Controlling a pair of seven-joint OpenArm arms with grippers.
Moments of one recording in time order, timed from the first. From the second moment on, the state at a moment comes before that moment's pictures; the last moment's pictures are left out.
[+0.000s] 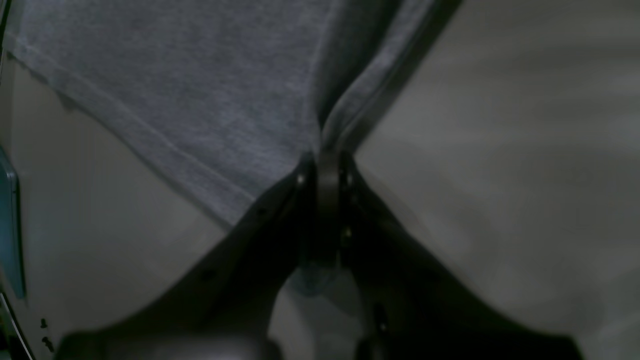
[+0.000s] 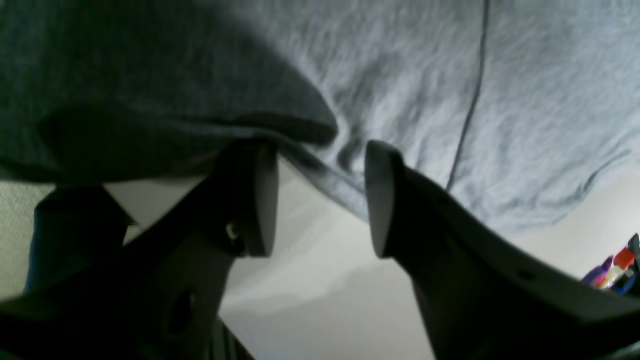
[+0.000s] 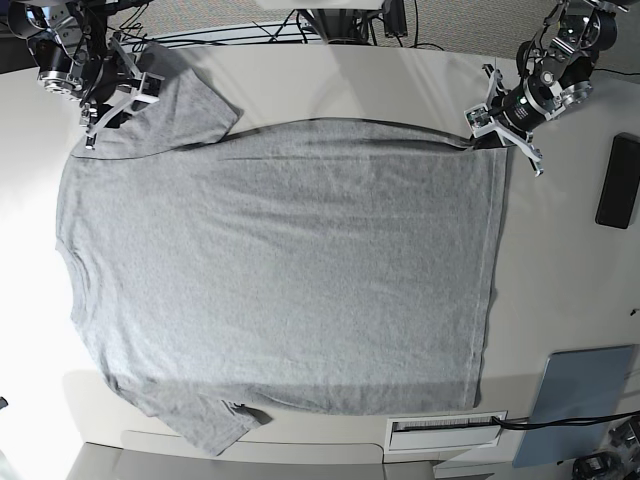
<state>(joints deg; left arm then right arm) 23.6 -37.5 11.2 93.4 22.2 -27.2 3.4 -36.1 47.0 -1.3 108.1 -22.6 39.8 -25.3</state>
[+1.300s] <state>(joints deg) 23.6 -37.2 11.2 93.4 20.5 -27.1 4.6 -31.2 44.7 -1.3 104.1 -17.0 39.3 -29.3</state>
